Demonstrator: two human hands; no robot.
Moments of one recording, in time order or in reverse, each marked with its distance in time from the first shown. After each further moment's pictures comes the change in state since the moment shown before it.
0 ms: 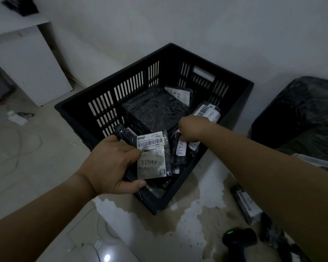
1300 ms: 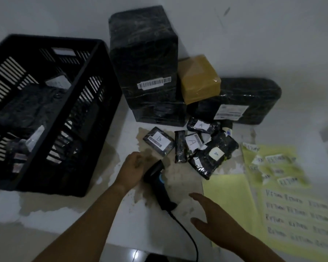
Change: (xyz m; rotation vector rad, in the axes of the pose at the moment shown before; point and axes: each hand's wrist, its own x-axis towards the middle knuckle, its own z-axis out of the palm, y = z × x) left_hand 0.079 0.274 0.202 -0.825 -0.462 -0.727; right_hand -0.420 0.052 0.348 1.124 0.059 0.387
